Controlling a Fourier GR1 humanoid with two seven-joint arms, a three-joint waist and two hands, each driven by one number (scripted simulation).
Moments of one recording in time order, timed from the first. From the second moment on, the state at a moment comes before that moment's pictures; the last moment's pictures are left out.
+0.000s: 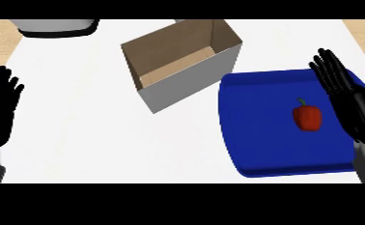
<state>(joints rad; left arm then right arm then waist) -0.08 0.58 0.03 -1.48 0.41 0.37 0.19 -0.15 -0.58 0.12 -1.52 -0.39 0.03 -0.22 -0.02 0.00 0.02</state>
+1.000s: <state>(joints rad) -0.10 0.60 -0.14 -1.32 0.09 0.35 0.05 -0.10 -0.77 0.03 -0.96 -0.15 0.33 -0.82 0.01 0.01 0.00</state>
